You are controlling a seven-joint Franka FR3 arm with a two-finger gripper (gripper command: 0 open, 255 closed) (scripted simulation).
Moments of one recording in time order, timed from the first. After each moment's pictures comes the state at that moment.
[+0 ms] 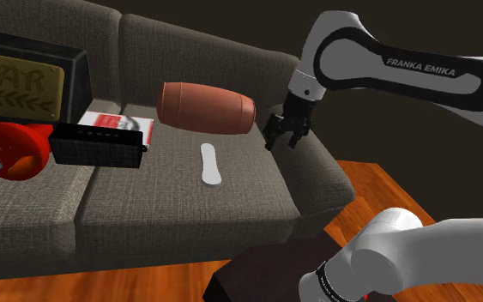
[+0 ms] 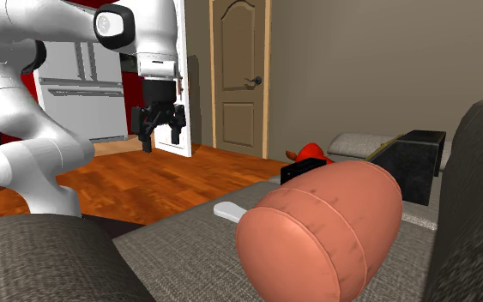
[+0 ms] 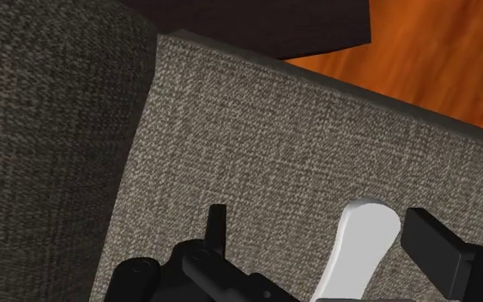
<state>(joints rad) 0.01 -0.63 0.07 -2.40 0.09 1.71 0.23</state>
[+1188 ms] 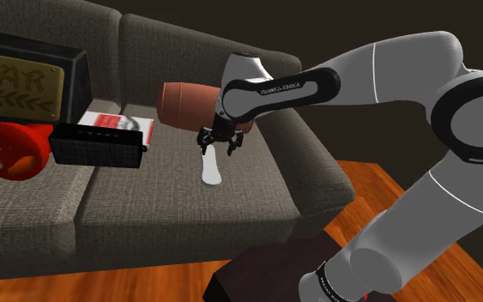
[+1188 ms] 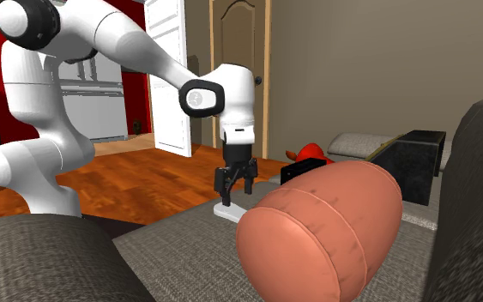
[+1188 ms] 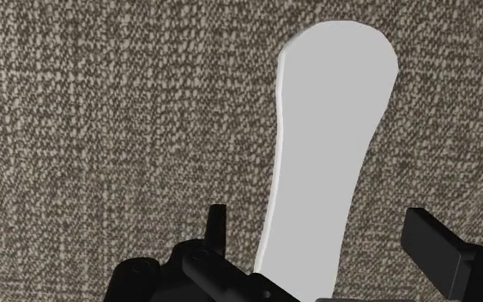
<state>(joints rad) 0.00 0.00 0.21 -2.19 0.02 2.20 0.58</state>
